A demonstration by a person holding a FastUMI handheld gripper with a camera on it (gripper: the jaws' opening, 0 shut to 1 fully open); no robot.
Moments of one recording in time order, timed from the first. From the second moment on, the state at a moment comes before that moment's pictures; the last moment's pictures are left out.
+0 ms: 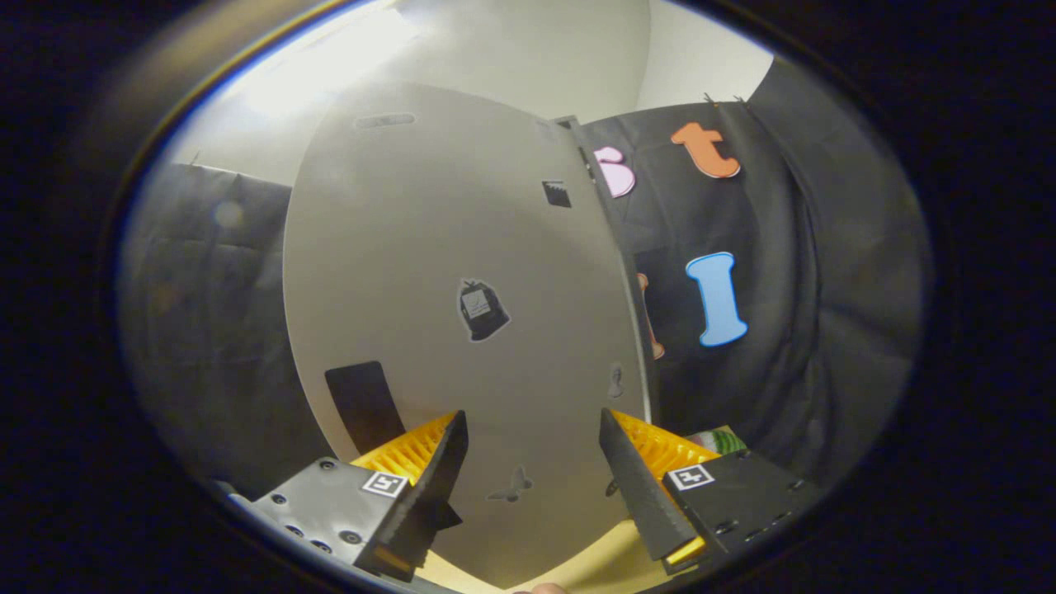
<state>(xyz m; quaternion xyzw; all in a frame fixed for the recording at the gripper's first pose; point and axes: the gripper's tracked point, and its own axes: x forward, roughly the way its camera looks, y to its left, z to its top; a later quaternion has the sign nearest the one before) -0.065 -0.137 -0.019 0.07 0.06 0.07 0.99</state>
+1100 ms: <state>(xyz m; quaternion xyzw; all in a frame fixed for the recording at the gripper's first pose) 0.065 -0.021 -0.056 0.08 0.06 0.06 0.99</state>
